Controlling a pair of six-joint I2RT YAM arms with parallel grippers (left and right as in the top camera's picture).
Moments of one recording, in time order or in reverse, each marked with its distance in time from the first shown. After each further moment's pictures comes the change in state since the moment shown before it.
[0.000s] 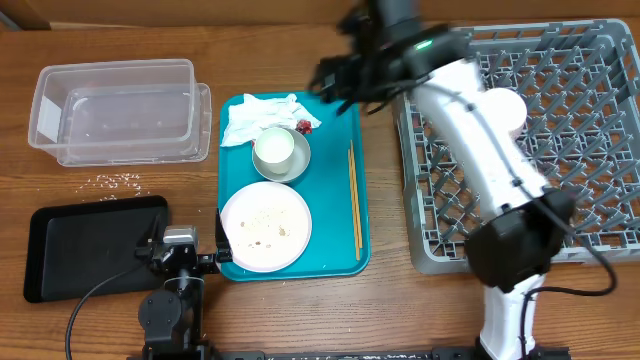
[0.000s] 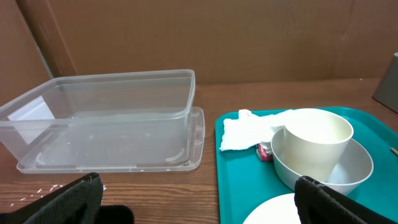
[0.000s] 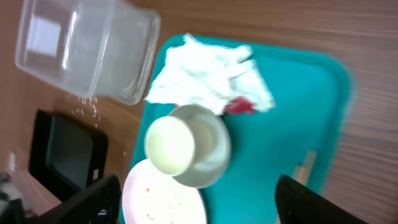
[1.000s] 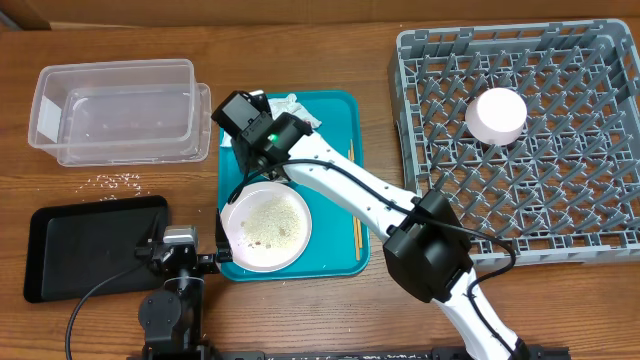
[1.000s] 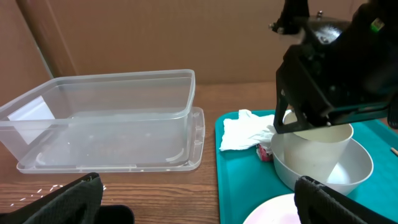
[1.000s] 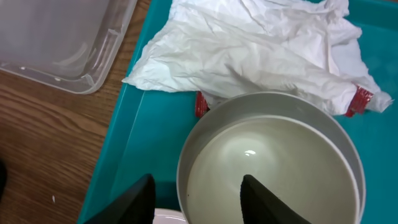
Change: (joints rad) left arm 0.000 0.000 0.000 0.000 0.000 0.000; right arm 0.401 0.238 -0.016 0.174 0.547 0.193
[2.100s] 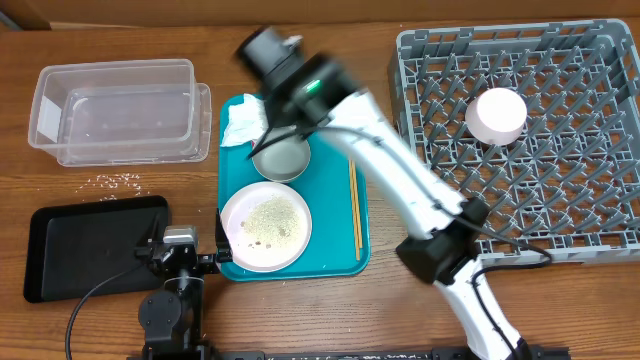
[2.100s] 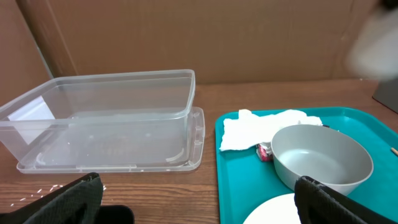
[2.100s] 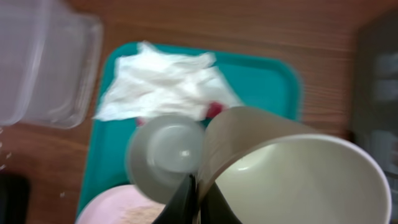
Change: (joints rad) left arm 0.000 0.000 0.000 0.000 0.000 0.000; right arm -0.168 0.030 0.636 -0.615 0.047 0.007
